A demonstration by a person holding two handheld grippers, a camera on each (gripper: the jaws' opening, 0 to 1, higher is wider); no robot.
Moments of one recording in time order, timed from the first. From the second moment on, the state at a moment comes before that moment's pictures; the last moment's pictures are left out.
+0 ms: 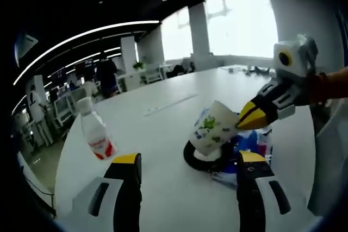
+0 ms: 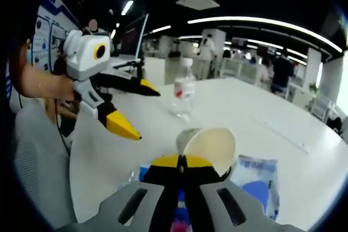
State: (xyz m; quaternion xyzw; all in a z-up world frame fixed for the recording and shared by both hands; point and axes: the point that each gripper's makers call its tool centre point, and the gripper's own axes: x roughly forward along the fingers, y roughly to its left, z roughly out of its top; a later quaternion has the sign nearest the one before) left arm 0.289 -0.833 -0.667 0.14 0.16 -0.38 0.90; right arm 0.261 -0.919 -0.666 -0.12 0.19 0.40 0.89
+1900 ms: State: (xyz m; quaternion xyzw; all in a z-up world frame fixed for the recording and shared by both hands) left arm 0.222 -0.896 -0.667 0.31 0.13 -0.51 0.79; right arm 0.178 -0.896 -0.650 -0.30 0.23 0.55 0.75
